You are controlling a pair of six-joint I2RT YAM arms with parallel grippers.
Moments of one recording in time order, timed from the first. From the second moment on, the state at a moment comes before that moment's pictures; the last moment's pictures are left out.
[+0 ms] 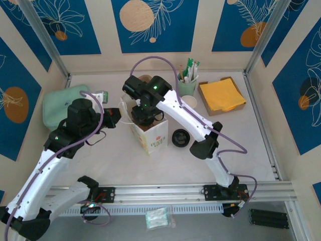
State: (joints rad) left arm -0.47 0.87 1.12 -0.70 0.15 -0.52; right arm 0.97 2.21 2.63 -1.70 0.13 0.38
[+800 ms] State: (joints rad) left arm -0.47 0.86 1.10 -0.70 0.15 -0.52; right arm 0.98 2.15 2.48 -1.70 0.08 0.35
